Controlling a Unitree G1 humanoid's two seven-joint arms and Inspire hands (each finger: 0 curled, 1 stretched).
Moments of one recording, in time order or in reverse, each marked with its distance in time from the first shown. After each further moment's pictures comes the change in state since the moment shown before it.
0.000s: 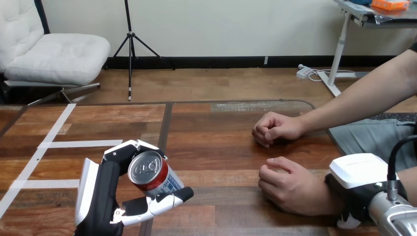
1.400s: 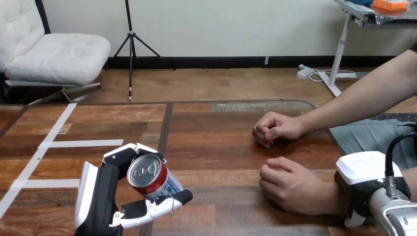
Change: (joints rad) left arm 0.016 -0.001 0.001 -0.001 -0.003 0.002 -0.003; right arm -0.054 -0.001 0.048 0.076 -0.078 0.083 0.004
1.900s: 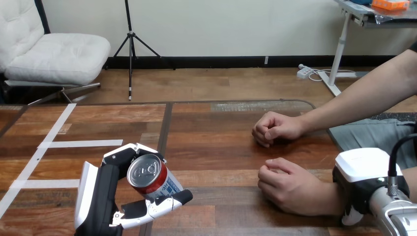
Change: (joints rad) left arm 0.000 0.000 0.000 -0.001 0.000 0.003 -0.001; right arm 0.002 -0.003 -0.003 0.023 0.053 -0.002 -0.094
